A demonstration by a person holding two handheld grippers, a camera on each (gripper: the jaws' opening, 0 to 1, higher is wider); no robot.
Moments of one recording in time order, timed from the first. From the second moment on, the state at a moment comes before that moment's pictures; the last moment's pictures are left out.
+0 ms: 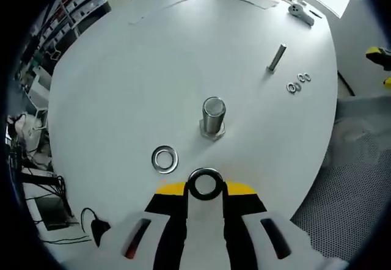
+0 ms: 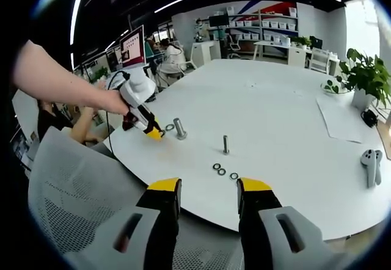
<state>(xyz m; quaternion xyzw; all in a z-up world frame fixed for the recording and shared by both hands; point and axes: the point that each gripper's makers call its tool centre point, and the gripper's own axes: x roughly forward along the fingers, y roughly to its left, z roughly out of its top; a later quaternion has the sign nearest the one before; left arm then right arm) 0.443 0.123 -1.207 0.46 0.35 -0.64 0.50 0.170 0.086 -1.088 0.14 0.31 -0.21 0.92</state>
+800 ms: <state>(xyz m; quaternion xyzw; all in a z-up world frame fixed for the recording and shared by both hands) 0.422 0.071 -1.161 0.43 0.33 -0.68 0.49 0.169 0.086 -1.086 0.14 0.30 -0.21 0.92</state>
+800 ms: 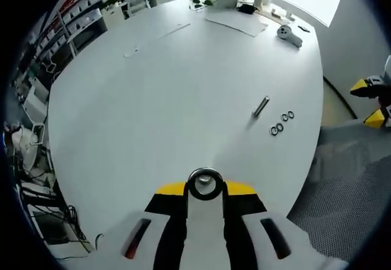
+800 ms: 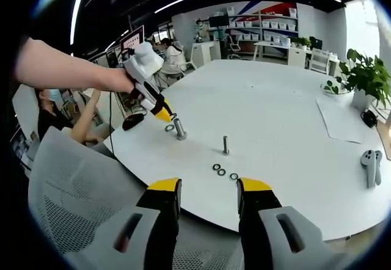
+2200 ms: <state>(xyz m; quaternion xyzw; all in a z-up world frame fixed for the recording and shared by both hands) 0.419 0.063 -1.213 0.53 0.31 -0.66 0.43 0.167 0.082 -1.090 0.14 0.31 -0.21 0.92</state>
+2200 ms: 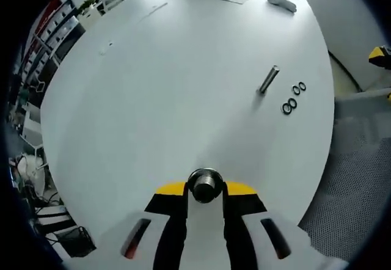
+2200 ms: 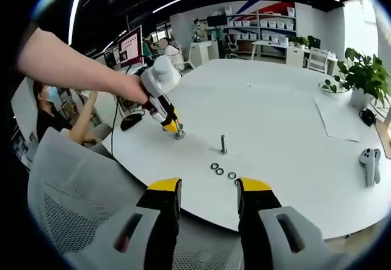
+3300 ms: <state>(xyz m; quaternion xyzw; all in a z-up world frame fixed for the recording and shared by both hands) 0.423 0.070 -1.224 0.52 0.29 -0.67 0.43 0.165 0.081 -1.089 0.14 0.31 -0.22 0.92</state>
